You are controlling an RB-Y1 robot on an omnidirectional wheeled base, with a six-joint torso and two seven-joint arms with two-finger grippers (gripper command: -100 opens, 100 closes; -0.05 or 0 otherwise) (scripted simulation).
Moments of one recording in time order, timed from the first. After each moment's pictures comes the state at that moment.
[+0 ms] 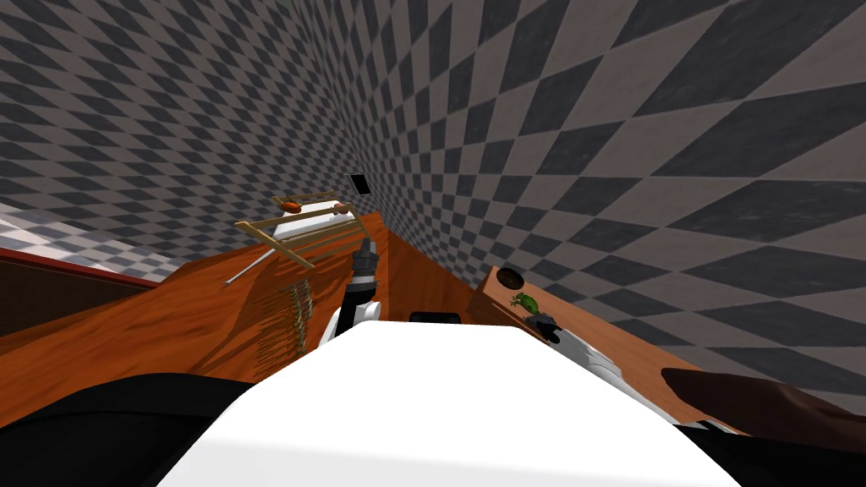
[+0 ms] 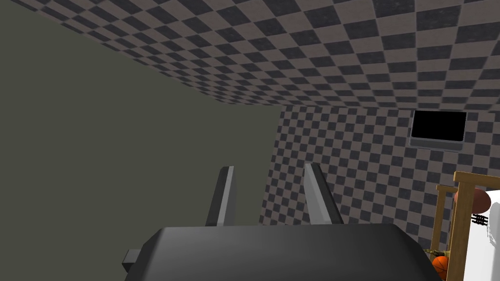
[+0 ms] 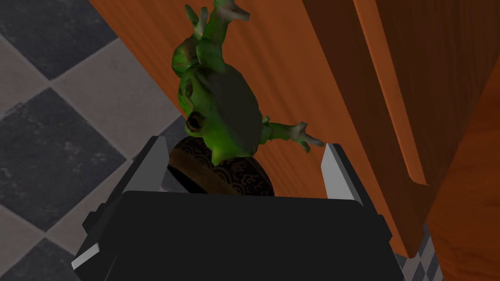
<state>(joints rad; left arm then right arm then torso) 0.53 0.05 0.01 -2.22 -0.05 -0.41 -0.03 0.21 -0.75 0.22 -0.85 0.32 0.12 1.08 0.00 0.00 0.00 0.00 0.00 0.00</state>
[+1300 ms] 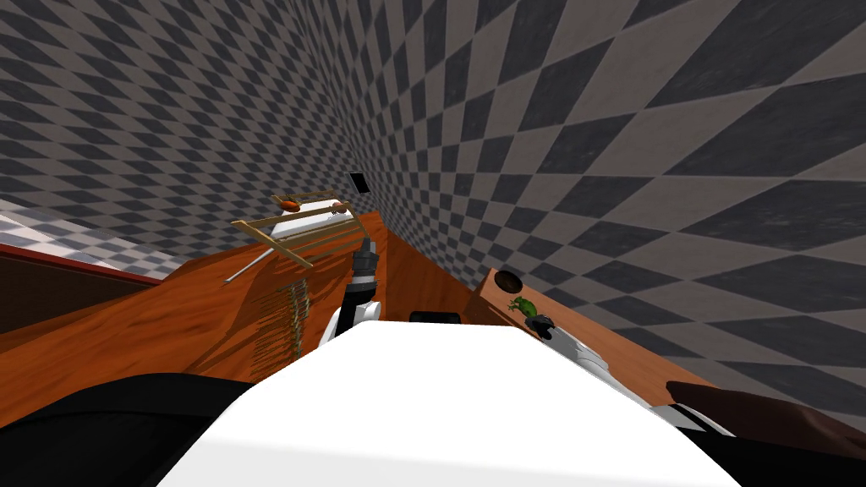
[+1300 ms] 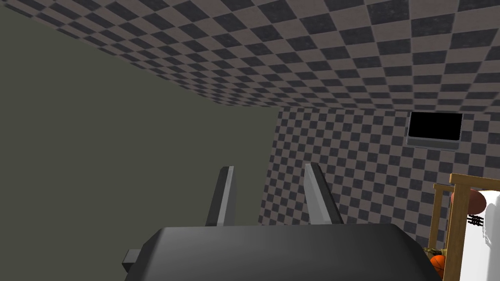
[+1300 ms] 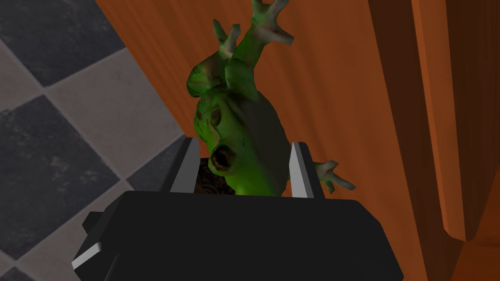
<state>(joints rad) 0.53 0.05 0.01 -2.22 -0.05 -0.41 -0.03 0.17 -0.70 0.21 -0.77 0.36 0.17 1.15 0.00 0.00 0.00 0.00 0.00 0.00</state>
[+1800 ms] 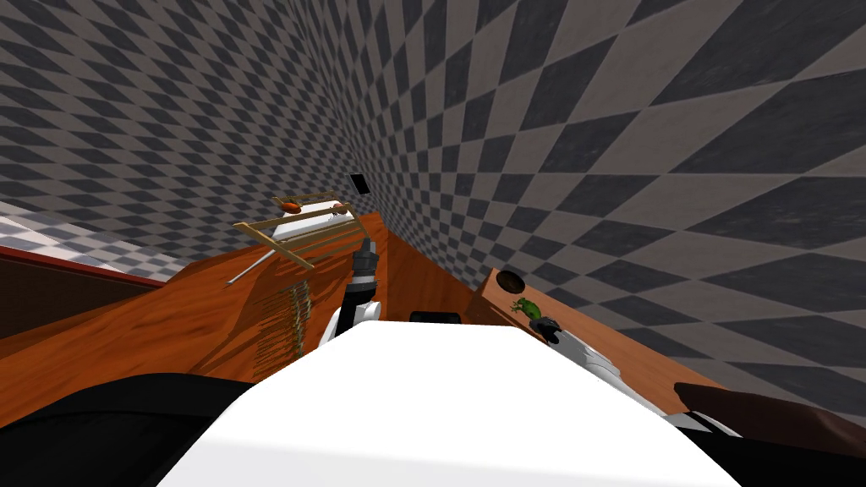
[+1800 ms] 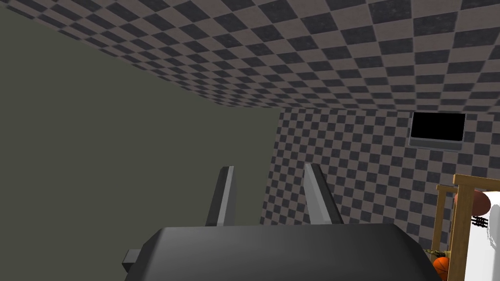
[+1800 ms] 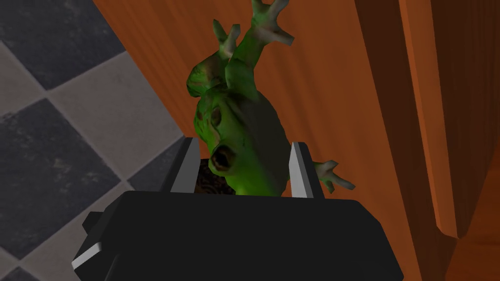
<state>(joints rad) 0.53 0.05 0.01 -2.22 -0.05 -0.41 -0.03 0.19 -0.73 0.22 -0.78 0.34 0.15 1.15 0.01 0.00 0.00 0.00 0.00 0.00</state>
